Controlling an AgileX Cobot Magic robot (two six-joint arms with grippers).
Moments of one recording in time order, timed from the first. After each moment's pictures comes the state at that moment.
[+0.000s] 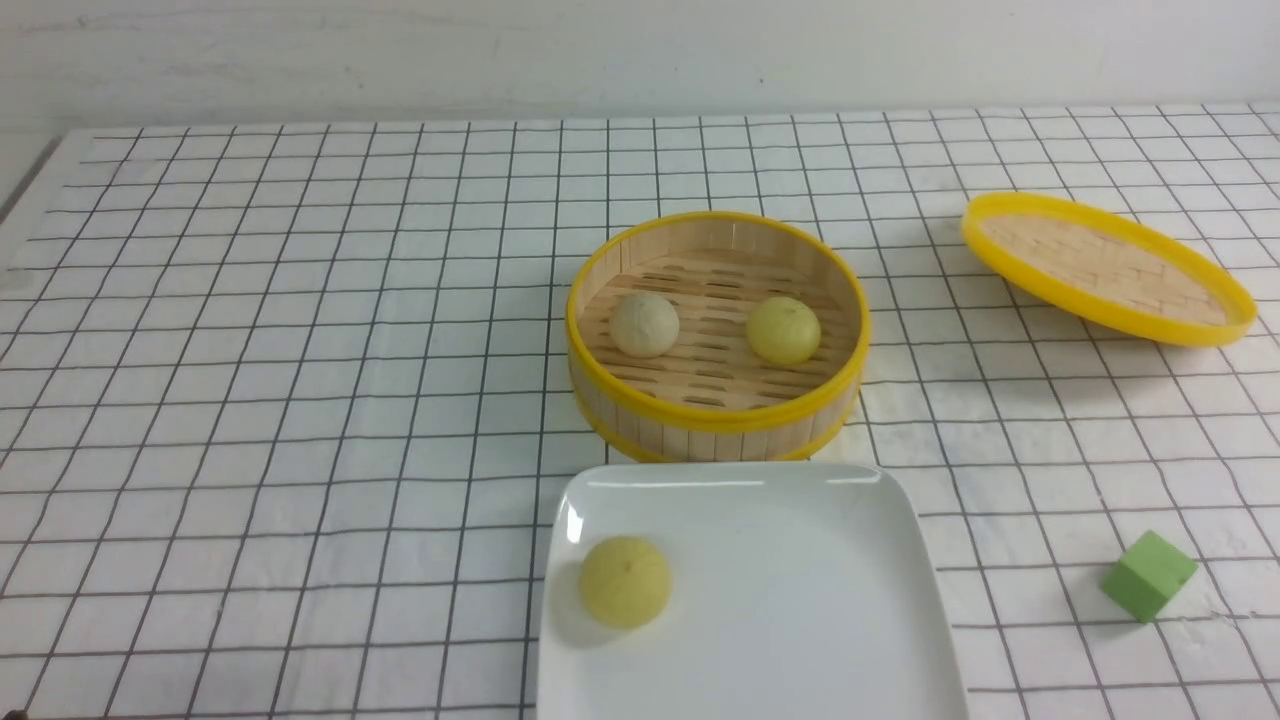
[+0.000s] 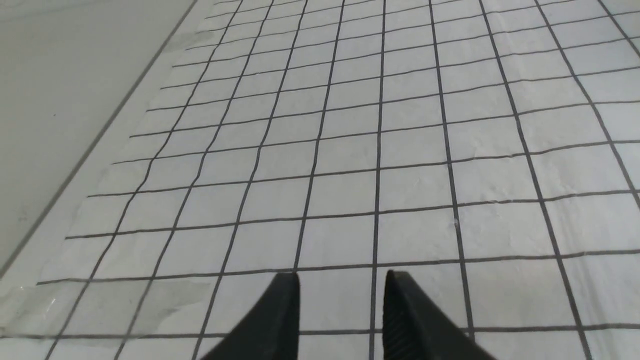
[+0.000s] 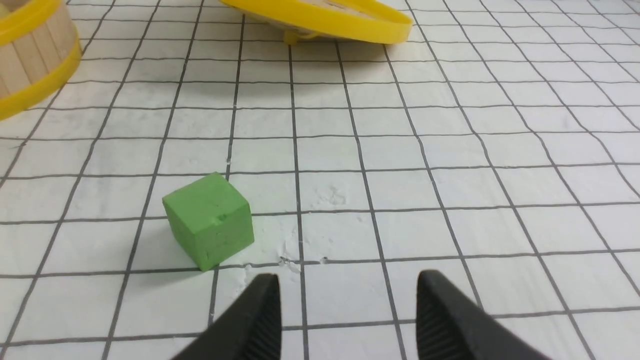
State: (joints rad) right arm -0.11 -0.02 0.02 0.03 0.41 -0.04; left arm 0.02 -0.01 0.02 0.33 0.40 -0.10
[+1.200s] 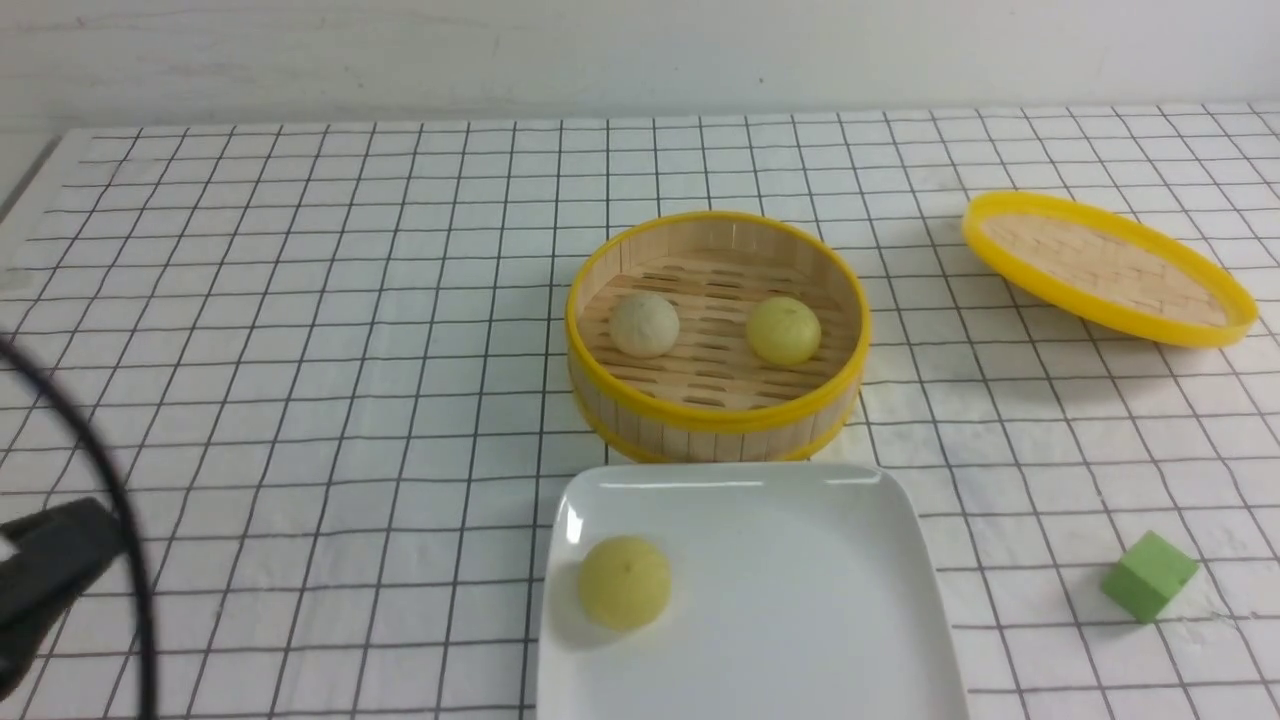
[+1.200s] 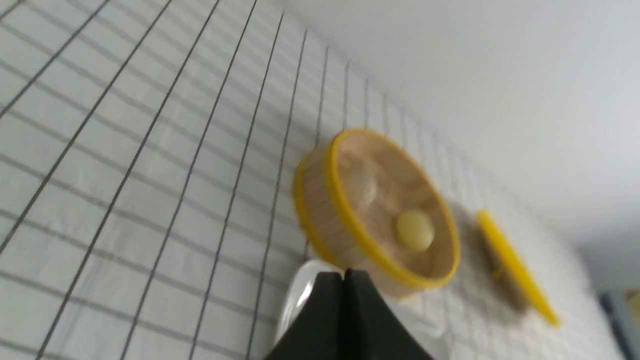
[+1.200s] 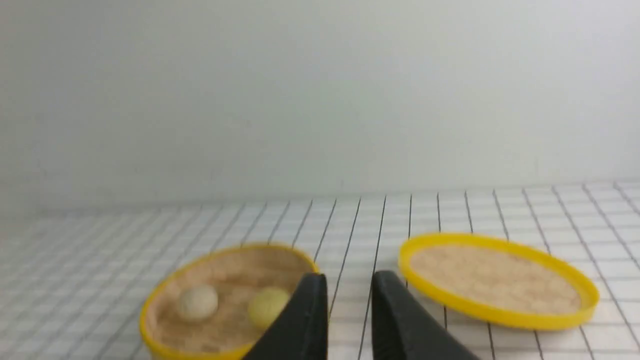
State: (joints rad) right arm -0.11 0.28 -0.58 0.66 0.56 -0.41; left arm 0.02 0.40 -0.54 -0.47 0.69 -0.29
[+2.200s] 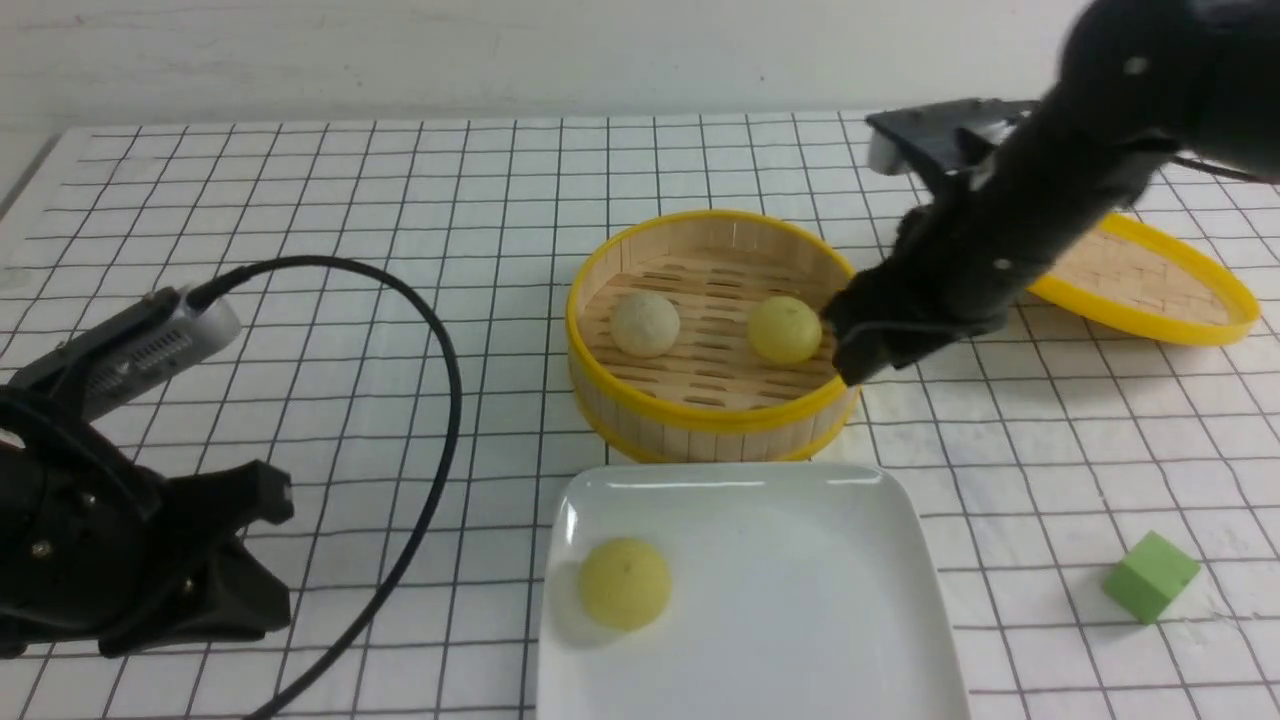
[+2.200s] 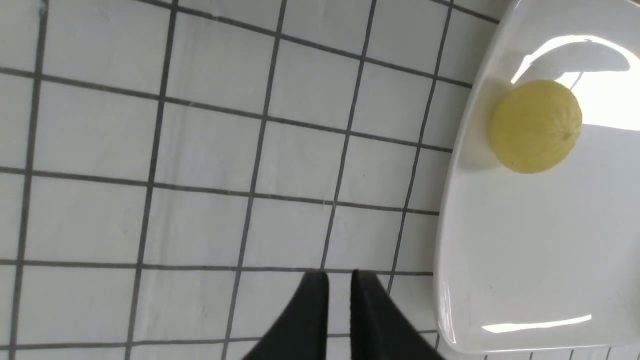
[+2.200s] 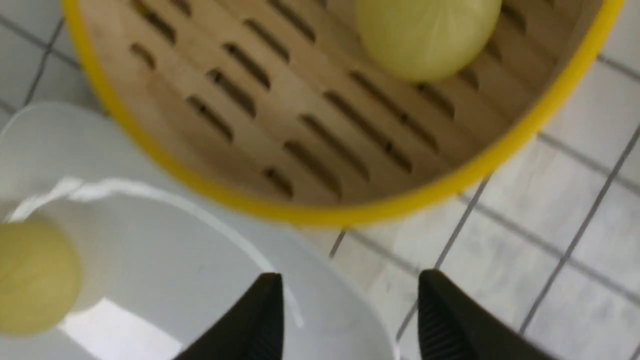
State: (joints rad) right arm 0.39 1.90 -1.59 0.24 0.95 -0.14; left arm 0.02 1.15 -0.76 -0.45 0.98 0.00
